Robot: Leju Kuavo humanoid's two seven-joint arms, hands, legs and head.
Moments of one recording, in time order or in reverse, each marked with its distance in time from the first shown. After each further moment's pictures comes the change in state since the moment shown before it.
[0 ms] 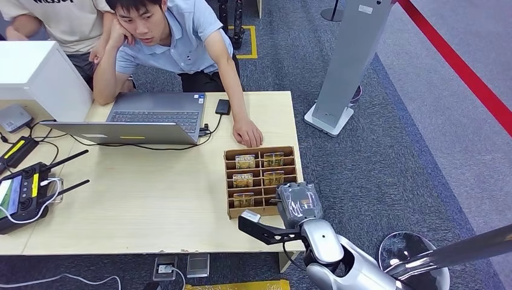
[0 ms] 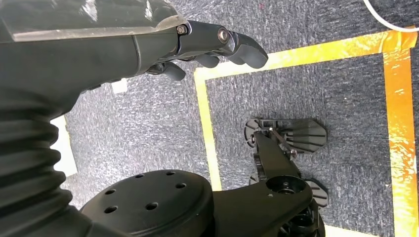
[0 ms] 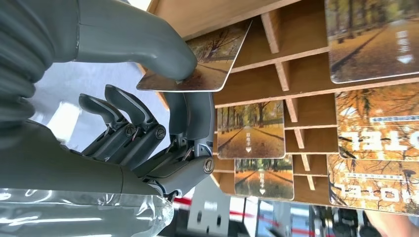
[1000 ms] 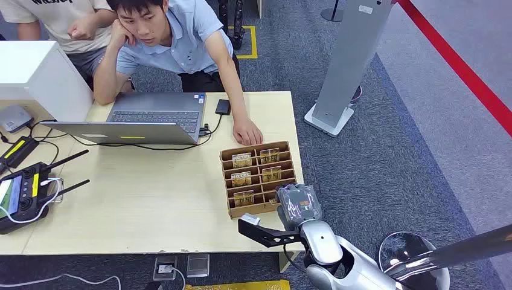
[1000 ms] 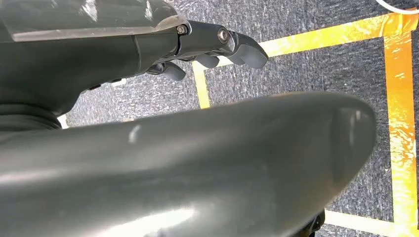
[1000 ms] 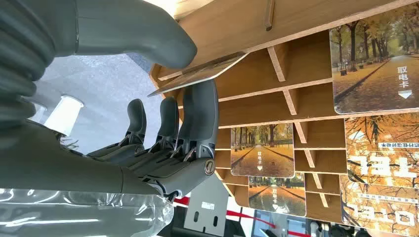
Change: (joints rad) left arm -0.003 0.000 0.000 0.000 0.012 -0.057 0.003; right arm 0.007 0.002 0.005 0.012 0.045 0.024 -0.008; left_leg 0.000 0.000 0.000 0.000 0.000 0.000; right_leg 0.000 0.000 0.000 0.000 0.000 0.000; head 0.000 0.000
